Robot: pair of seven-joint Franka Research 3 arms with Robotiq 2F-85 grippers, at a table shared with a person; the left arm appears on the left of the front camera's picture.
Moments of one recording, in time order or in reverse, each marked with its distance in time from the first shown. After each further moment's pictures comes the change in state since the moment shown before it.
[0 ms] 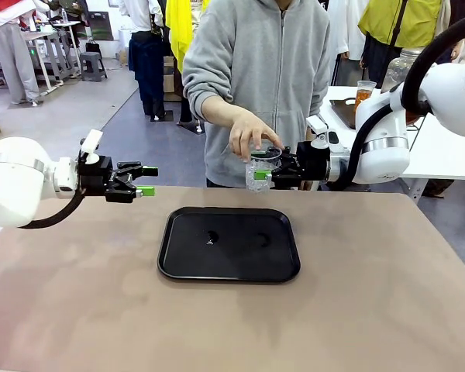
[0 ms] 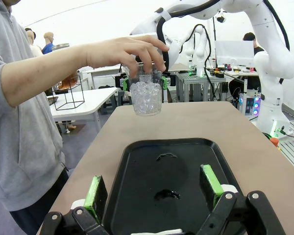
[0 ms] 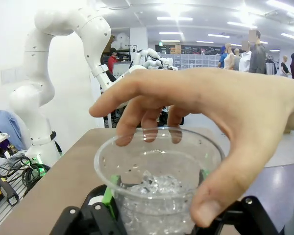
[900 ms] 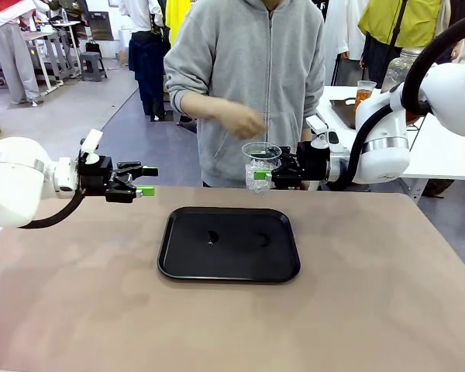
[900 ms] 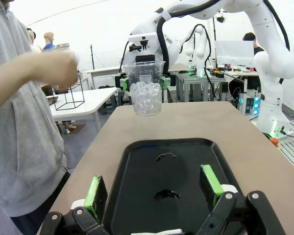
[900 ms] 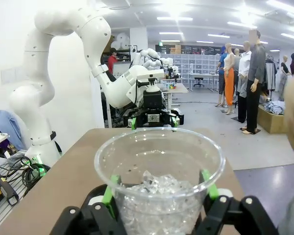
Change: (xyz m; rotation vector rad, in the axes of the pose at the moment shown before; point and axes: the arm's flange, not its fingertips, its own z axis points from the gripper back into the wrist) left arm 0.000 0.000 0.000 0.000 0.000 0.000; right arm 0.000 0.000 0.000 0.000 0.000 0.000
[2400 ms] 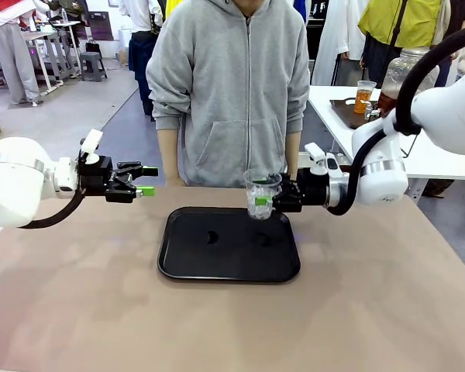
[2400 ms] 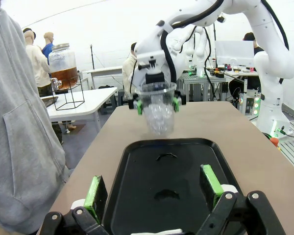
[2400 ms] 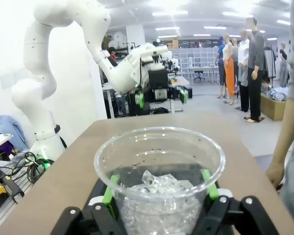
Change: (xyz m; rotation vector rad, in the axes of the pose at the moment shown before) left arm 0.000 0.000 0.000 0.000 0.000 0.000; right arm -0.044 0.023 0.003 -0.003 0.011 -0.063
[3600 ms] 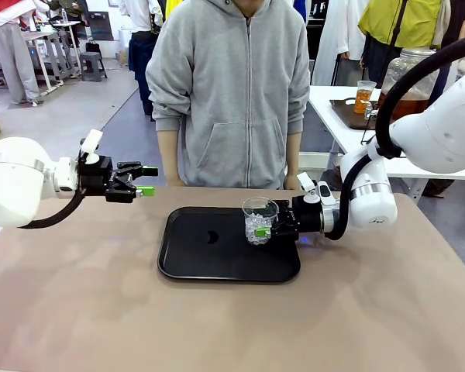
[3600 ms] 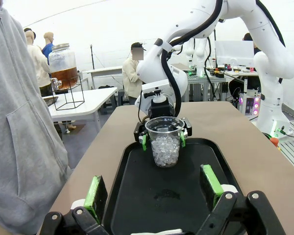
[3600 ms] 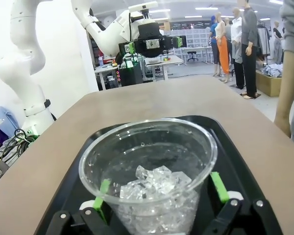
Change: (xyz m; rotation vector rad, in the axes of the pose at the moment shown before) left arm 0.000 0.000 0.000 0.000 0.000 0.000; right arm -0.088 0.009 -0.001 -0.038 0.097 -0.045
